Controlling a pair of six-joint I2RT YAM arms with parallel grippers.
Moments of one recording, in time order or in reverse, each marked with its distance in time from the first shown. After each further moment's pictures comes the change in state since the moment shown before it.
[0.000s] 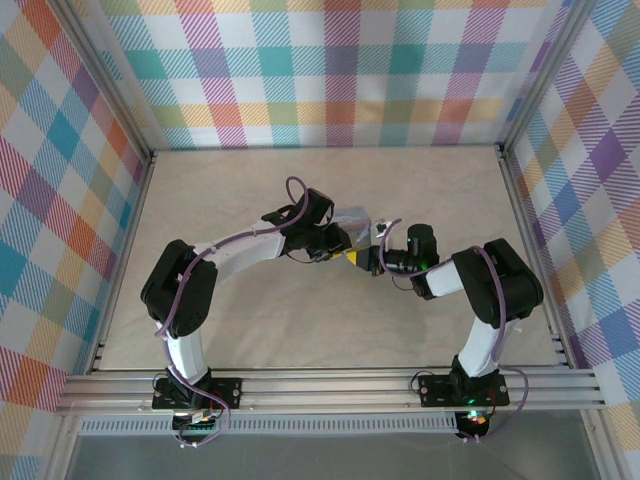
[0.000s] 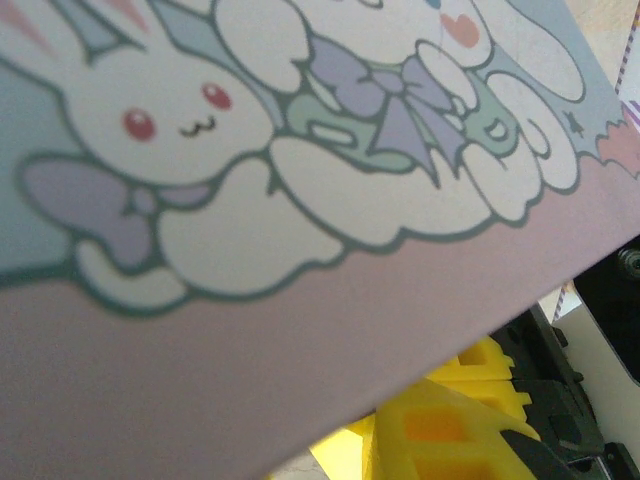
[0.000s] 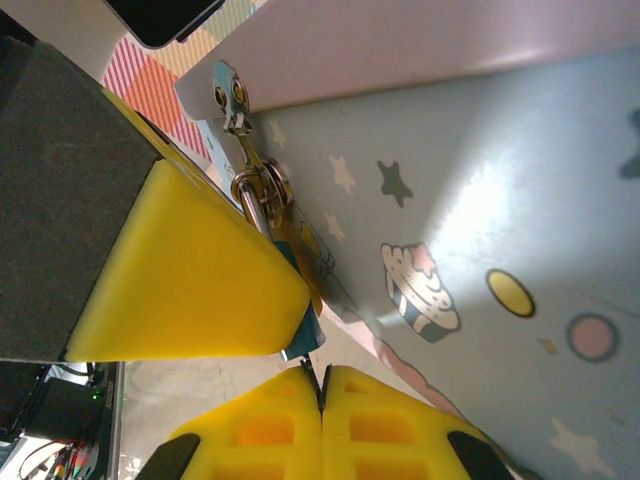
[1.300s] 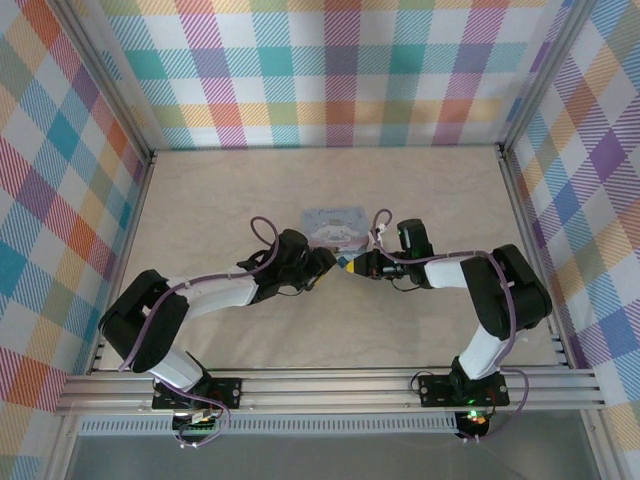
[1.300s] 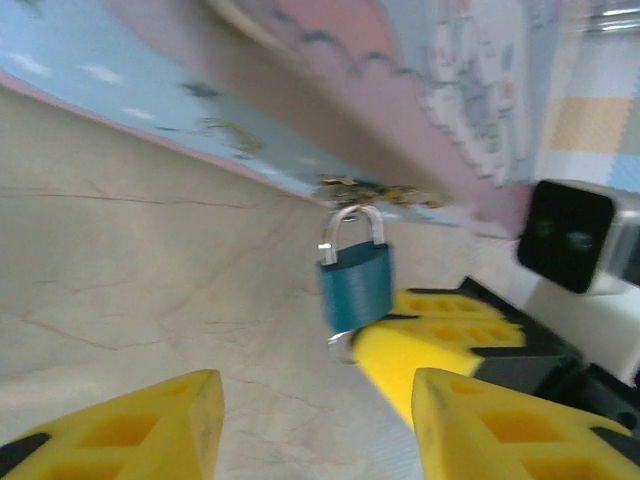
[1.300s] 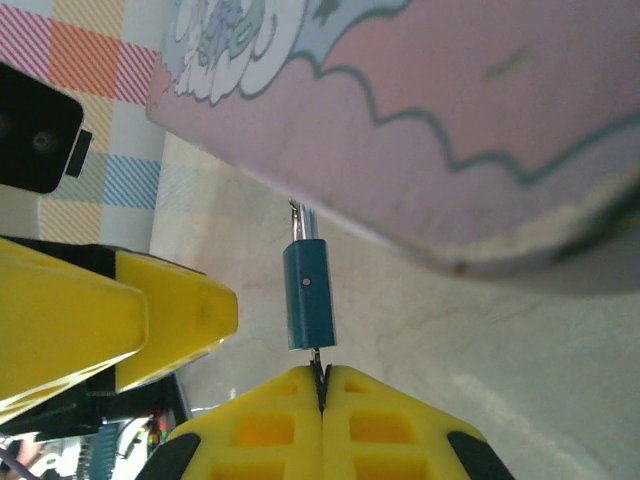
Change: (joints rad) left arm -0.053 -0.283 -0.547 0.499 -0.165 -0.355; right arm 0.034 -0.085 0.109 -0.575 0.005 0.084
